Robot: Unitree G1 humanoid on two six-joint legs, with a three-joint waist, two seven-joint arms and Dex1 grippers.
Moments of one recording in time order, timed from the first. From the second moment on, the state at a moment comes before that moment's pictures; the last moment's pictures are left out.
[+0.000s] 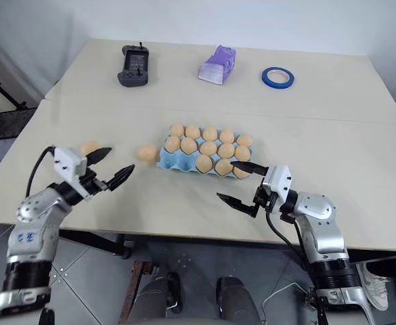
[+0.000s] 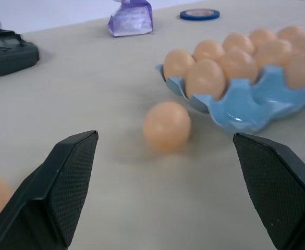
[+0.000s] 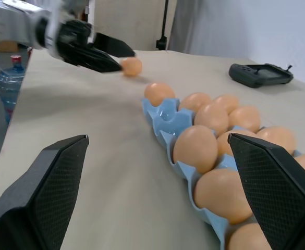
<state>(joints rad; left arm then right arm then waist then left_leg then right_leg) -0.39 0.48 0.21 0.24 -0.28 0.09 -0.63 -0.28 -0.46 0.00 0.05 0.41 -0.15 1.08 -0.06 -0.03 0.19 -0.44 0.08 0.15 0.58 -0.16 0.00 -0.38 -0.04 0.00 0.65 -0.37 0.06</state>
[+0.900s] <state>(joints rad) -0.89 0.37 0.14 1.12 -0.14 -0.20 -0.66 -0.22 -0.46 -0.01 -0.05 0.40 -0.11 0.97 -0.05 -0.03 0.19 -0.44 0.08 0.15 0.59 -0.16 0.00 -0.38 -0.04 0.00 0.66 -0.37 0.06</state>
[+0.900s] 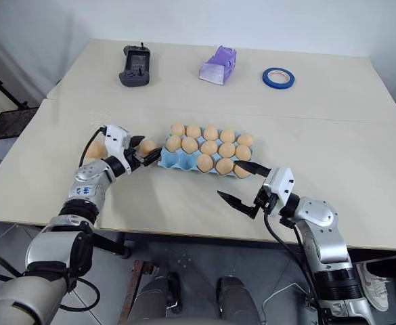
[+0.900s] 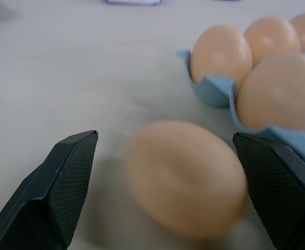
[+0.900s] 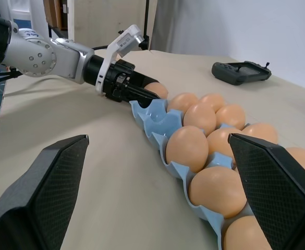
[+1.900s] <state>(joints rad) -0.73 0.34 0.02 0.57 -0.22 -0.07 -0.95 -0.21 -0.46 0.00 -0.05 0.39 -0.10 0.94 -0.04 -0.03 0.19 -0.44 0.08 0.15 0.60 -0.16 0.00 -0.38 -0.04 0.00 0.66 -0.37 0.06</state>
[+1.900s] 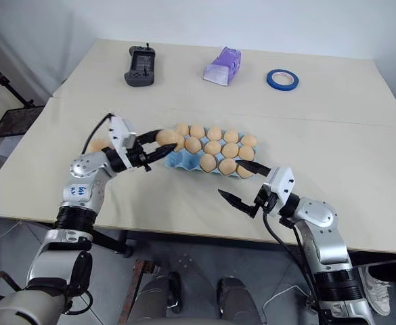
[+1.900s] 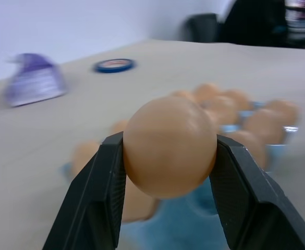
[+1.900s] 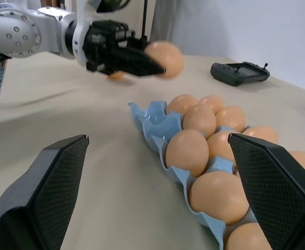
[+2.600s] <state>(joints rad) -0.56 0.42 0.16 0.39 -0.31 -0.05 -0.88 -0.20 -0.46 0.00 -0.08 0.39 -0.09 0.92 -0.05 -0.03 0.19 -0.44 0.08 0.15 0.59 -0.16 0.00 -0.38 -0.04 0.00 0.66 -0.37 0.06</state>
